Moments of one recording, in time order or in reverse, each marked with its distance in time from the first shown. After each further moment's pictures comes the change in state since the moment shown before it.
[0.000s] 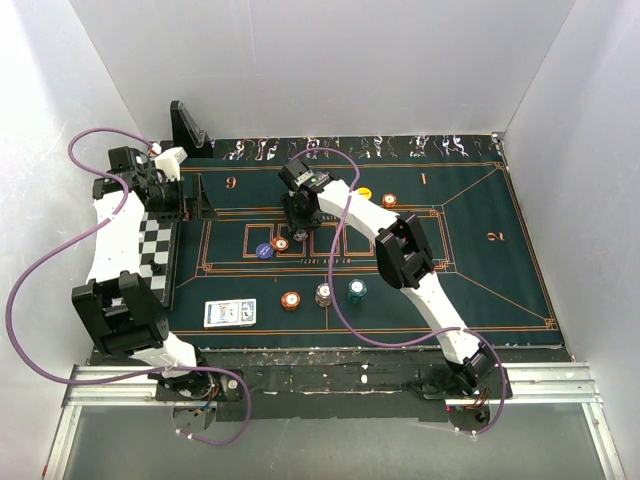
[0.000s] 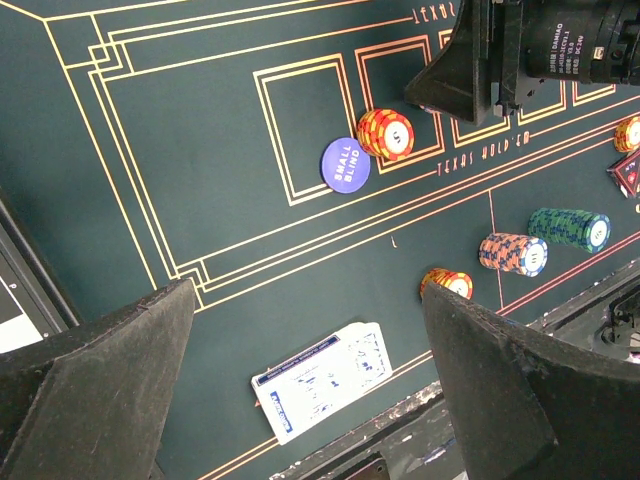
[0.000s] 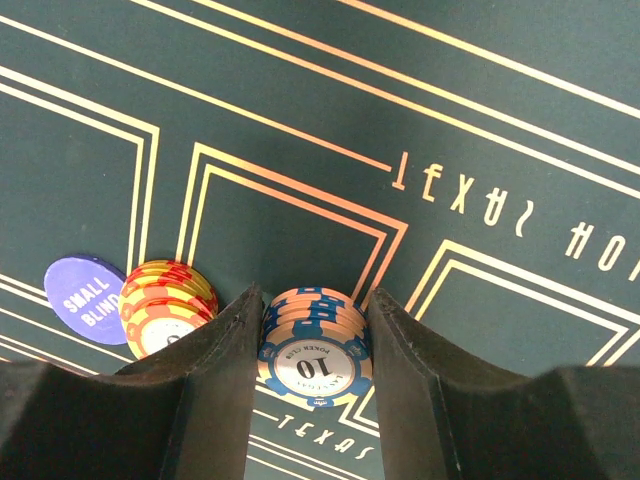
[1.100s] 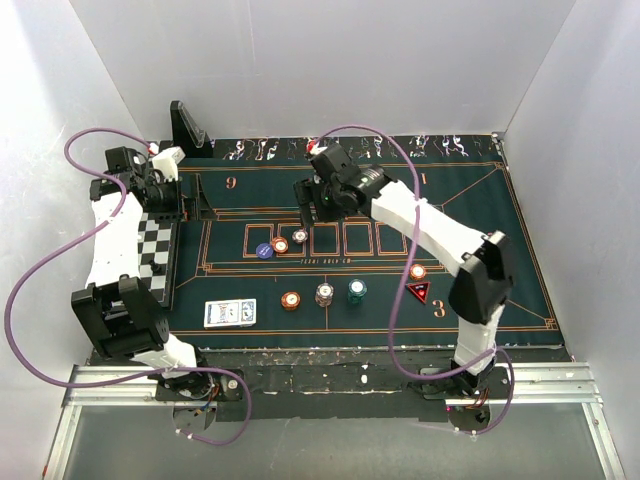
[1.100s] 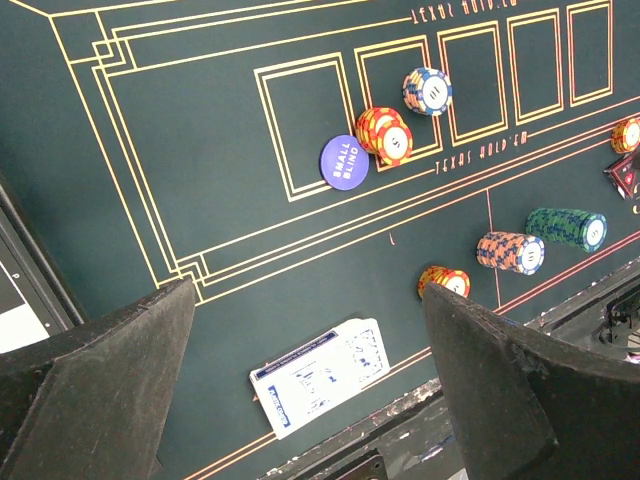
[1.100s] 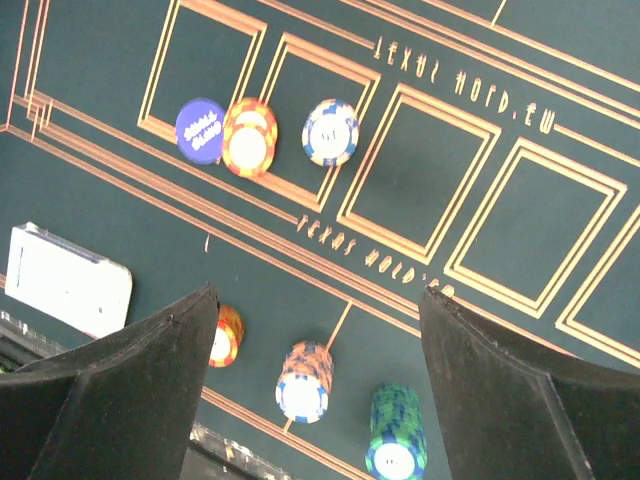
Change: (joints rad) left arm 0.009 -0.011 0.003 -0.014 0.000 0.000; right arm 0.023 -0.595 -0.480 0.105 0.043 -0.039
